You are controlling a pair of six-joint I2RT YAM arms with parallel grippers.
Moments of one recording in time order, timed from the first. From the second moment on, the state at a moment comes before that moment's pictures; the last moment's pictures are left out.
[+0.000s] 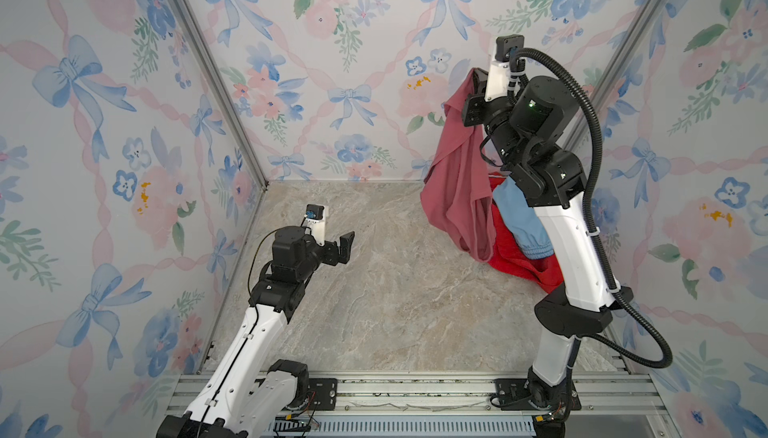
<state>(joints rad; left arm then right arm) -0.18 0.89 0.74 -0.16 0.17 -0.06 0.63 1.92 2.66 -0.56 0.35 -0.10</state>
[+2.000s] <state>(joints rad) -0.49 2.13 1.61 -0.70 -0.27 -0.15 0.47 0.75 0.64 -0.51 -0.03 0.35</state>
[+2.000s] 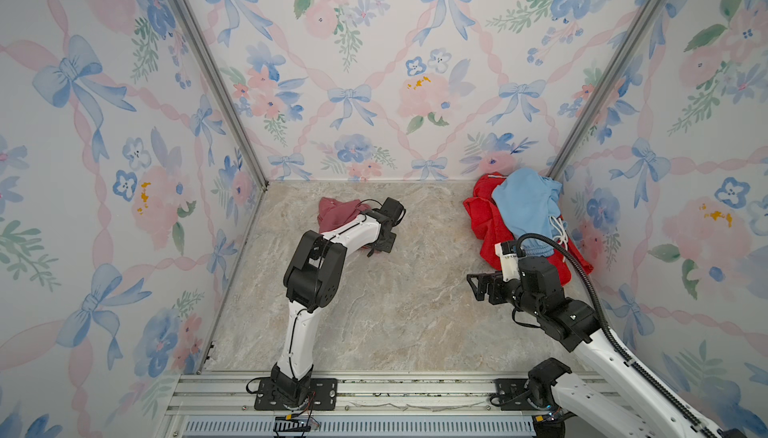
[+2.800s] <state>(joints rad) -0.09 1.89 2.39 -0.70 0.27 -0.41 0.57 0.92 0.71 -0.44 0.00 0.39</state>
